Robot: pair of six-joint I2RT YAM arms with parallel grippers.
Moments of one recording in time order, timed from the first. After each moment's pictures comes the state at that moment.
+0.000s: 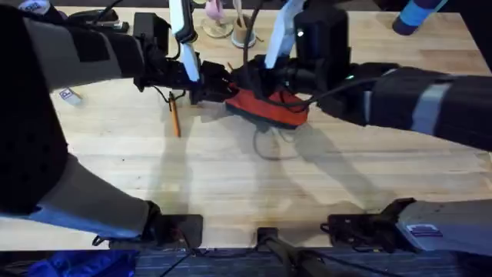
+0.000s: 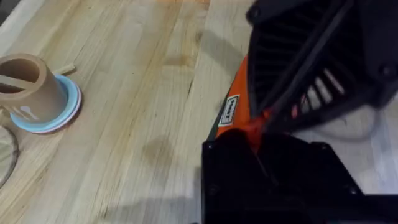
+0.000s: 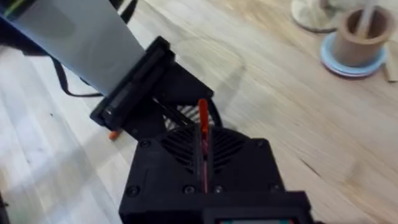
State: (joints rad) left arm -0.02 1.74 0.95 -0.38 1.04 1.13; right arm 0.60 1.54 0.86 0.19 -0.30 0.09
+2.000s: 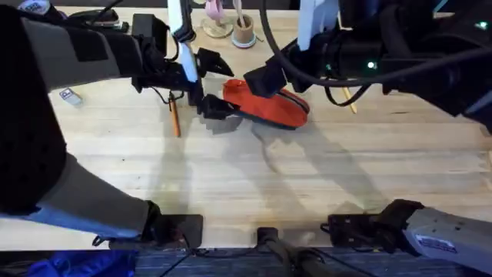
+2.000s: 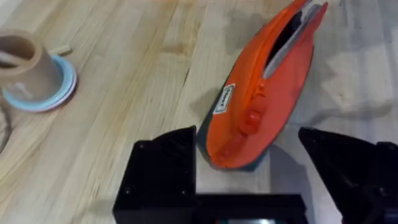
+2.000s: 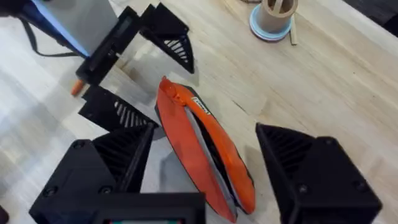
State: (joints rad) left arm -0.01 1.74 0.95 -0.42 1.04 1.13; right arm 0.62 1.28 1.10 -0.52 -0.02 -0.06
